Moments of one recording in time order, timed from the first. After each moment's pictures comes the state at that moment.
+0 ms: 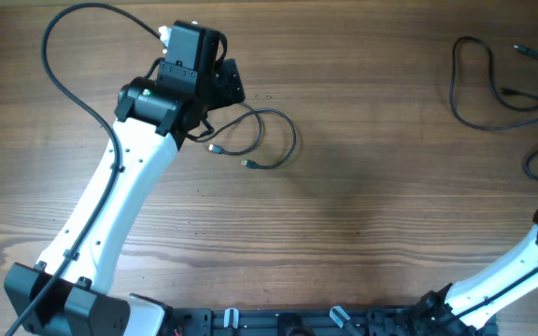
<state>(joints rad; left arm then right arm) -0.36 1.58 1.51 -0.85 -0.18 -0.53 -0.73 2.14 2.12 -1.21 0.15 0.65</state>
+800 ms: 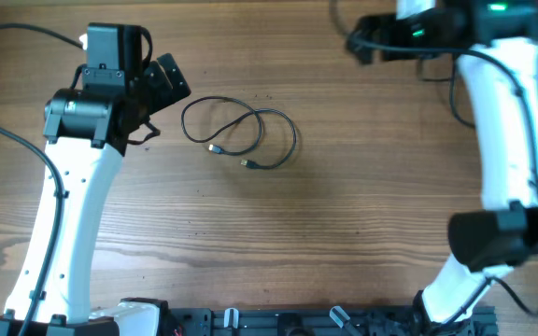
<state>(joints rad) -0.12 1.46 1.51 -0.97 -0.14 -0.53 0.14 1.93 2.11 -1.25 -0.35 -0.03</state>
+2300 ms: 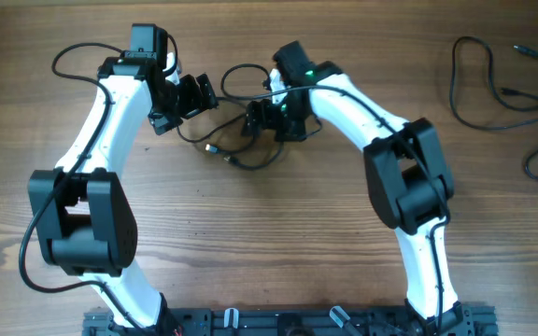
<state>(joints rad) -0.07 1.91 1.51 -0.89 0.26 -0.45 0.50 2.30 1.78 -0.79 -0.47 0.52</state>
